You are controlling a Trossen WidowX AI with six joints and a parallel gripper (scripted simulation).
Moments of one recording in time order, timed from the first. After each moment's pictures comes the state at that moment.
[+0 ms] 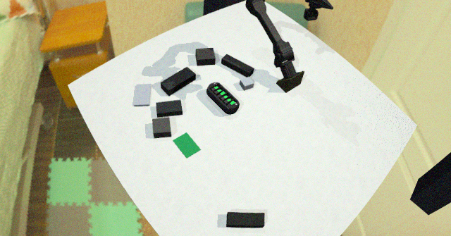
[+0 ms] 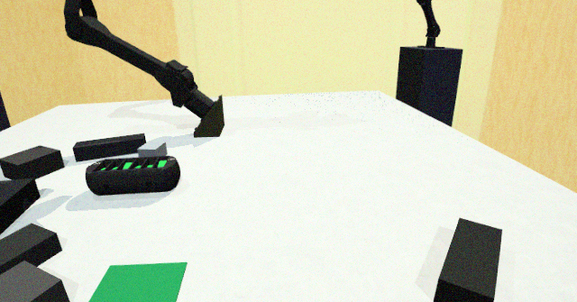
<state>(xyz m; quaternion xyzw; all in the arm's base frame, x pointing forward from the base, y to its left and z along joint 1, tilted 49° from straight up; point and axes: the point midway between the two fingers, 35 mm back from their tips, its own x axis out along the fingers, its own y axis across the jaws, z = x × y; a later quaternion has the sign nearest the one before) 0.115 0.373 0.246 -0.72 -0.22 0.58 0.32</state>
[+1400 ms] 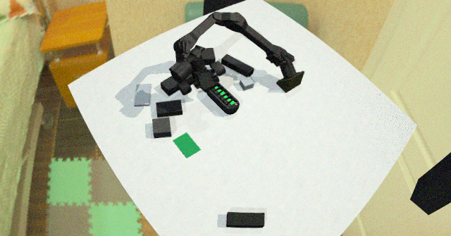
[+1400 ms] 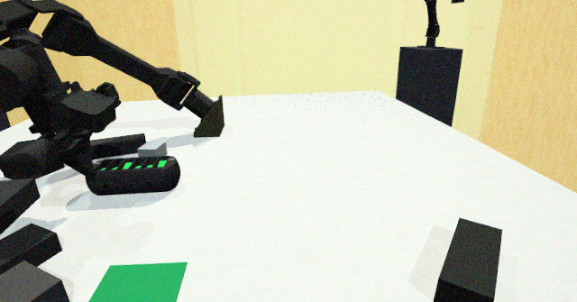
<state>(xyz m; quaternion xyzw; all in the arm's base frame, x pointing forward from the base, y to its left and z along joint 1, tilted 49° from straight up) 0.342 -0.155 0.129 -0.46 0.78 0.23 0.35</state>
